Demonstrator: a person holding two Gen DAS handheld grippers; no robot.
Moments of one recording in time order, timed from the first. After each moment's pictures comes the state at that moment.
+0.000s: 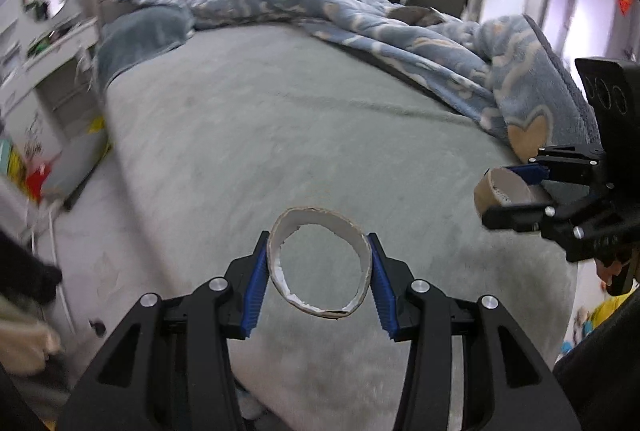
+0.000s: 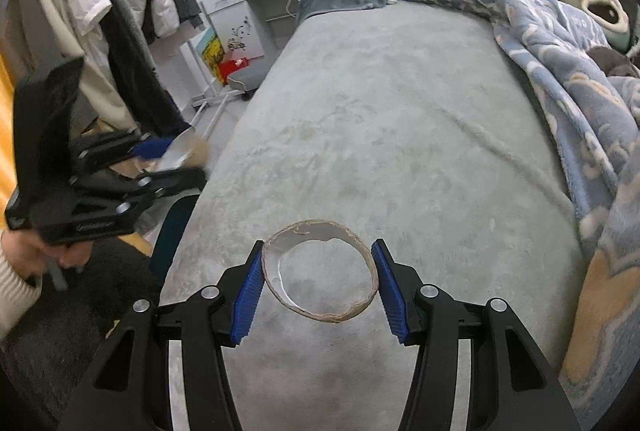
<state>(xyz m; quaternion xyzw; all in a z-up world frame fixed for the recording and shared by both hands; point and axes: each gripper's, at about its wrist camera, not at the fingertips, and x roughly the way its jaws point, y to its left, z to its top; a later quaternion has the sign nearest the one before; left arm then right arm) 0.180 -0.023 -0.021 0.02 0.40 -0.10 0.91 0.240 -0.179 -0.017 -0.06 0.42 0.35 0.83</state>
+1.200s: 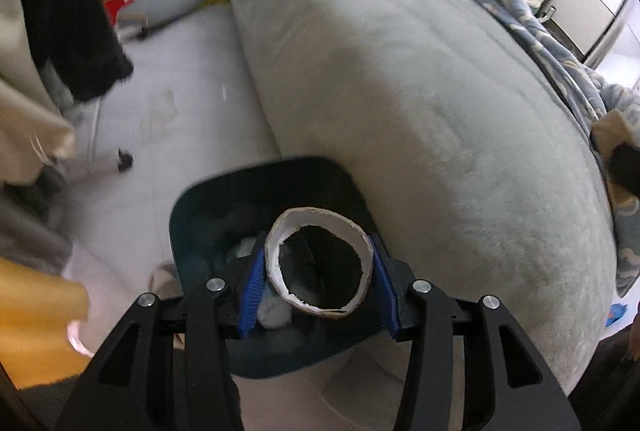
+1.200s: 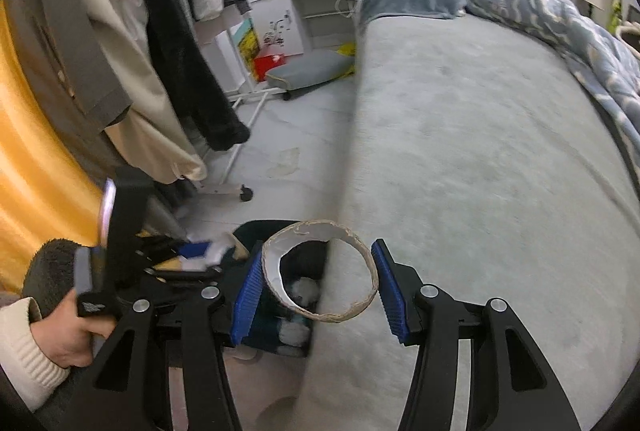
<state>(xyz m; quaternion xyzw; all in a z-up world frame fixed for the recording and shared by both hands) 0.103 0.170 -0.127 -0.16 0.51 0.05 0.84 0.182 0.031 -0.017 -0.08 0.41 0.40 0.82</state>
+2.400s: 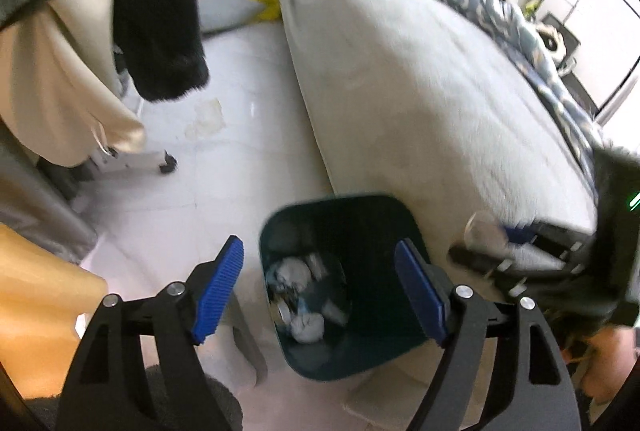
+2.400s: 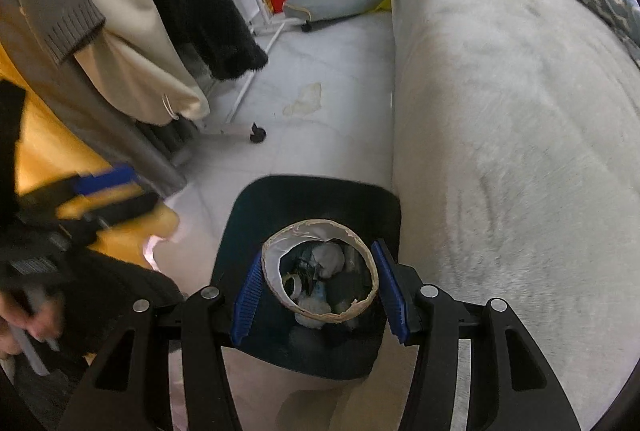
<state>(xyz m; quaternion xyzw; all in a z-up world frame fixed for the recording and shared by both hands) 0.059 0.255 -0.088 -0.20 0.44 0.10 0.87 0.191 0.130 -0.114 -0.14 0.51 0.39 0.76</state>
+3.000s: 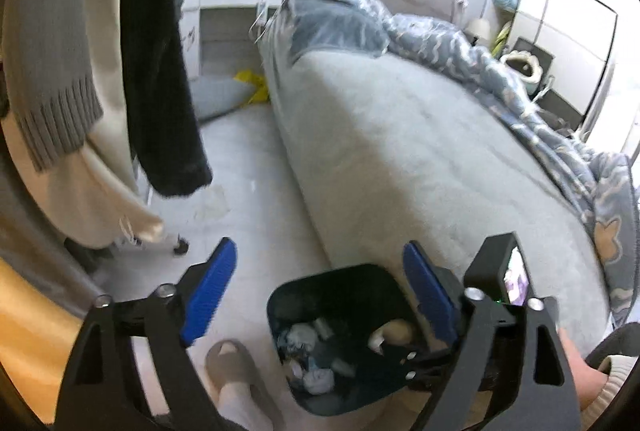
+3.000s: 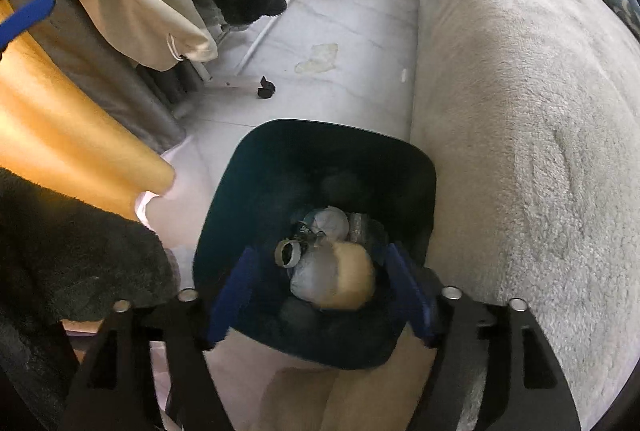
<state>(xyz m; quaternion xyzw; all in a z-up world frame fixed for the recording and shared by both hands) 0.041 0.232 -0.009 -0.13 0.33 0.10 0.93 0.174 0.144 -0.141 -0.19 0.52 0.41 0.72</state>
